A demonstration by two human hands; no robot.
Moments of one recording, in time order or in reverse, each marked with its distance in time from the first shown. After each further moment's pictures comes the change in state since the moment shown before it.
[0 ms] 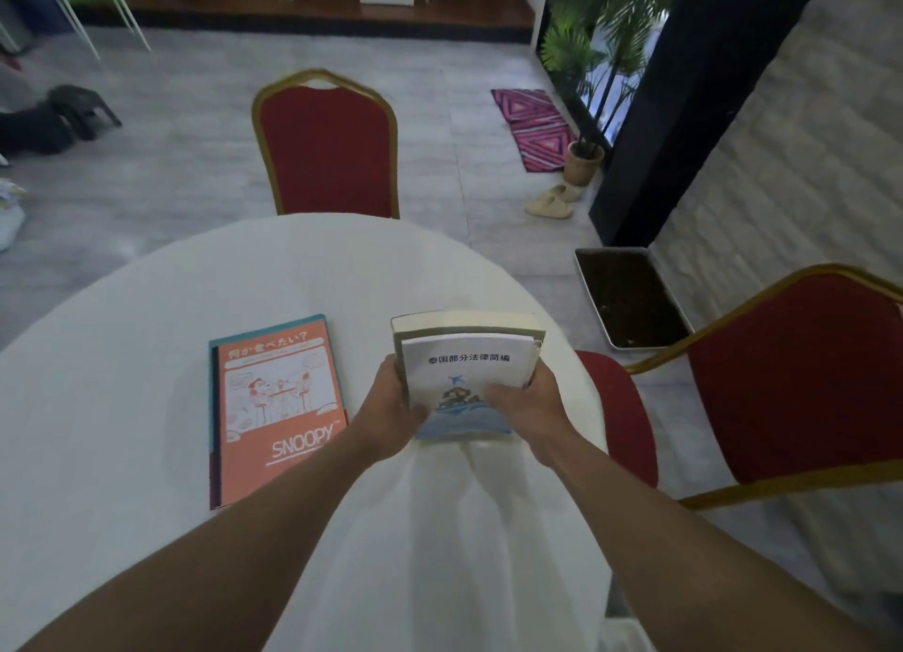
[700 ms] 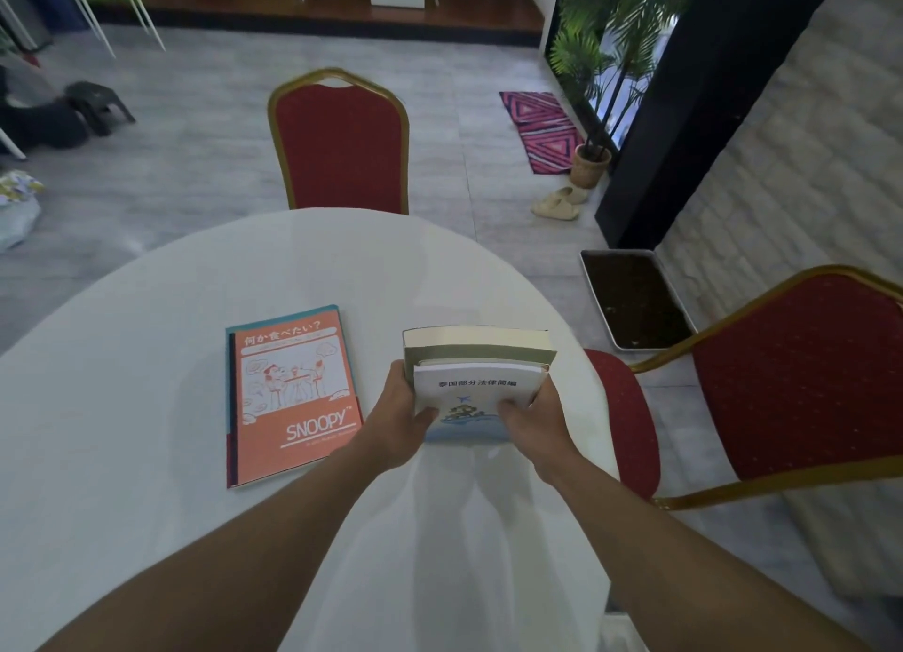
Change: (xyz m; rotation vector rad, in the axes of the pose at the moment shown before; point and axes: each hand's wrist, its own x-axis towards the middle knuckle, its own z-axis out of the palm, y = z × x) left_hand -0.018 -0.021 0.007 0.141 0.025 0.082; right_hand -0.025 0.024 0.011 -0.091 0.072 -0.064
